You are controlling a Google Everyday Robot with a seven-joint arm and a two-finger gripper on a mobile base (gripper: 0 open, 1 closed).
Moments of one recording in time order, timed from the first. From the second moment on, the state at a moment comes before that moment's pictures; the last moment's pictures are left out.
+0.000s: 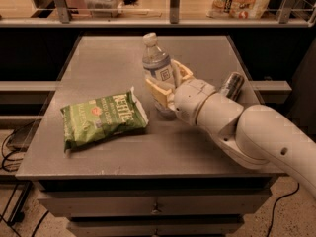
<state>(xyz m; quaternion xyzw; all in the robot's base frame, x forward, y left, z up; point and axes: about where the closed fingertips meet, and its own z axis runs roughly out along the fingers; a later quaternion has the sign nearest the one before) 0.555 0.008 0.921 -0.33 0.62 0.23 0.68</state>
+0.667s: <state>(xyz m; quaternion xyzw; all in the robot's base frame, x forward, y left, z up) 0.535 -0.014 0.919 -0.31 0.64 0.21 0.67</state>
